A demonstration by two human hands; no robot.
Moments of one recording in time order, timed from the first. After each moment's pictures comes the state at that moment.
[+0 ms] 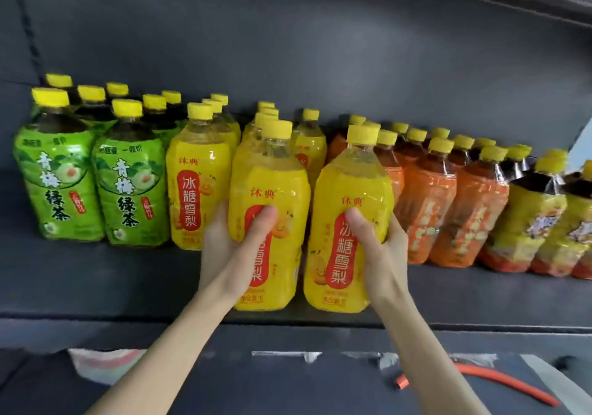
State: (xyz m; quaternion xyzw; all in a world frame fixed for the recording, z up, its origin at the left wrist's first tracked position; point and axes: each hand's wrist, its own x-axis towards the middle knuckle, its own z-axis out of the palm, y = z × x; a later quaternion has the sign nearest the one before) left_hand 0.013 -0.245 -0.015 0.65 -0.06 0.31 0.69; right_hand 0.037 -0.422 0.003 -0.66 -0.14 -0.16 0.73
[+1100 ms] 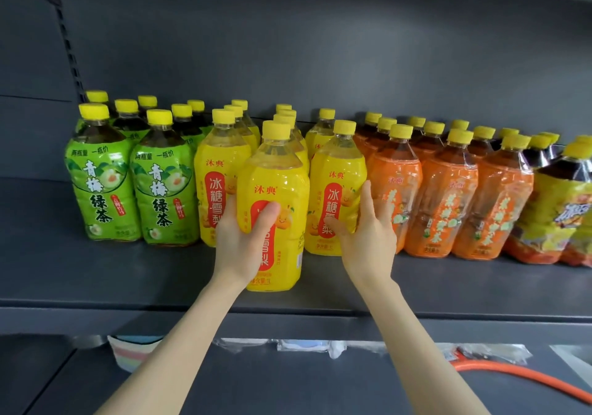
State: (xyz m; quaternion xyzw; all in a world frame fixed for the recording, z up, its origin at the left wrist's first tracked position) left_hand 0.029 -0.220 -0.028 0.66 -0.06 0.35 0.66; right_hand 0.072 -0.387 -0.023 -0.89 -0.06 -0.30 0.33
